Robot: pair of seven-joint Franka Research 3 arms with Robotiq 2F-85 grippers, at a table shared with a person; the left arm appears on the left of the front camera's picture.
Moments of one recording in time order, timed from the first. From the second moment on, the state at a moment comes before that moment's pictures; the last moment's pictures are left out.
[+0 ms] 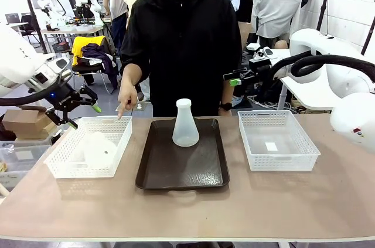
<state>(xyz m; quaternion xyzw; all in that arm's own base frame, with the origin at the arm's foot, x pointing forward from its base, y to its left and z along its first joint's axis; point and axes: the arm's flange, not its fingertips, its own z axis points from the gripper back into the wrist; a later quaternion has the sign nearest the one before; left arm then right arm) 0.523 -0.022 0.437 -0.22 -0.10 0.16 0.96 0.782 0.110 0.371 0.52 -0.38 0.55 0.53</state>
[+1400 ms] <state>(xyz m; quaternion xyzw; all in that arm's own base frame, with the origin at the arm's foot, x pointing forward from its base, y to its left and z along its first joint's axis) 0.578 -0.067 0.388 -0.04 -0.04 0.25 0.97 0.782 0.110 0.371 0.52 -0.38 0.55 0.53</state>
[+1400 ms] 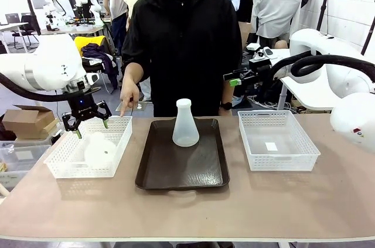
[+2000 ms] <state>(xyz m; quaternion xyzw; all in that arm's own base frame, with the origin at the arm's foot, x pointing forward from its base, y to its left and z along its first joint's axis) 0.592 -0.062 0.361 -0.04 -0.06 0.28 0.96 0.782 0.110 0.371 0.52 -0.38 0.55 0.53</state>
